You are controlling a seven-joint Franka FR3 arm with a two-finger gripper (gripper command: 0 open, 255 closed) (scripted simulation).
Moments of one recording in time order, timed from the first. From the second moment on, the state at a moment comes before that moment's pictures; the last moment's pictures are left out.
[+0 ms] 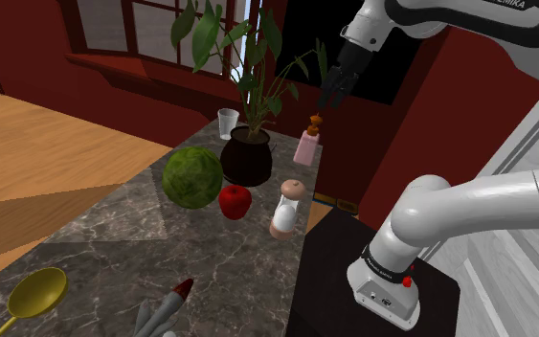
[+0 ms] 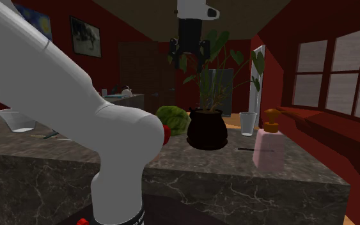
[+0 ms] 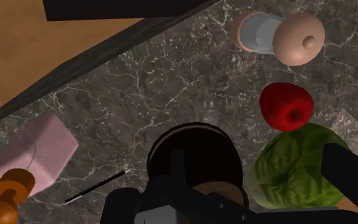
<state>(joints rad) -0.01 -0.83 -0.05 -2.32 0.12 1.63 -0.06</state>
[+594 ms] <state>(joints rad) 0.04 -0.76 0.06 -2.43 0.17 1.82 0.00</state>
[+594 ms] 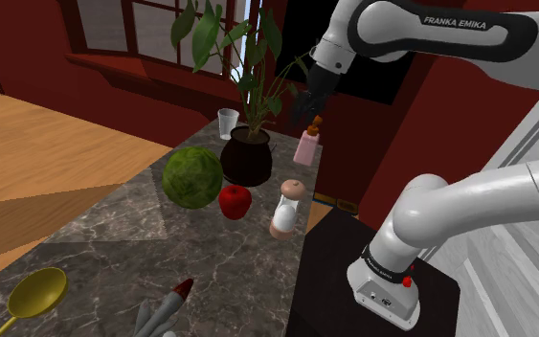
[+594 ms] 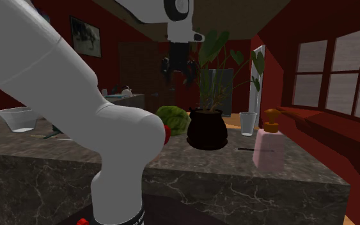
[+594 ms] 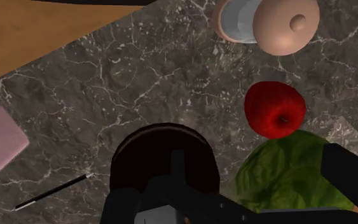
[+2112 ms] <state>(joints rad) 0.12 -0.29 0.34 -2.51 0.20 2.38 0.16</state>
